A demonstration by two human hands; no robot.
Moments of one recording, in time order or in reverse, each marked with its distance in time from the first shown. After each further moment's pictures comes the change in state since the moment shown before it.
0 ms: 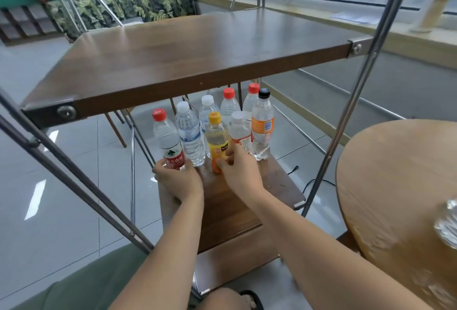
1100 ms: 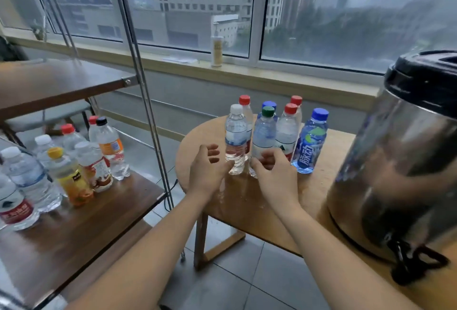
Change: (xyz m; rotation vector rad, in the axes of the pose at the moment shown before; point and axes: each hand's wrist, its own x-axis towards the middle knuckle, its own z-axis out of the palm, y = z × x) left_hand -0.375 0.112 -0.022 0.004 -1.353 0.501; right_hand -0.291 0.068 -0.330 -0.073 0.857 0.223
